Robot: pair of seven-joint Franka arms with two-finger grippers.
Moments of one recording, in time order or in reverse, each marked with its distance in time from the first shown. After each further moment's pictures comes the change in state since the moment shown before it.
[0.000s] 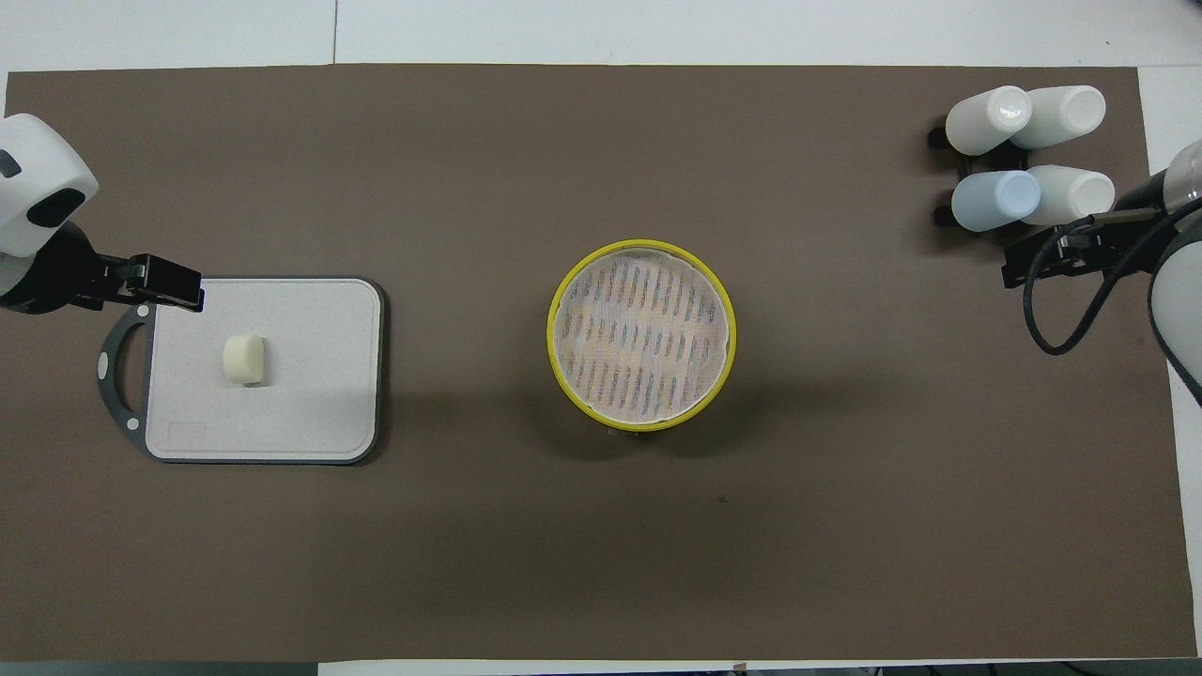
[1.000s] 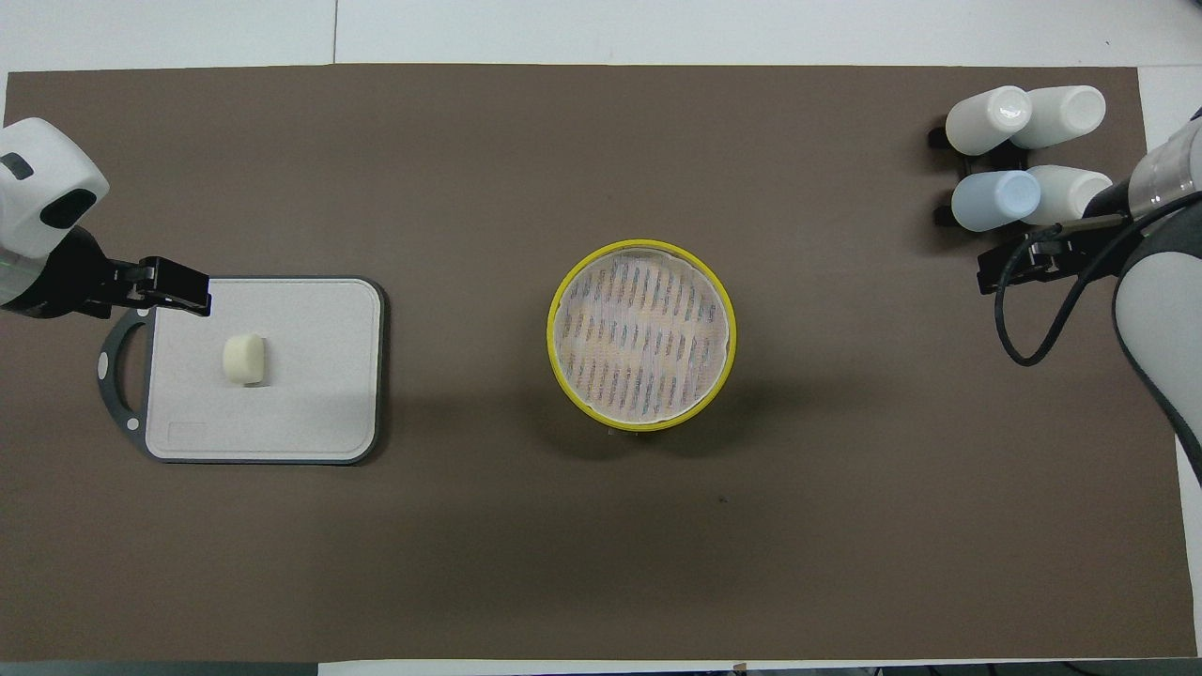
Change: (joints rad) left arm -0.009 0.001 0.003 -0.010 0.000 -0.012 -0.047; right arm 0.027 -0.001 0.019 -0.008 0.002 0.000 0.001
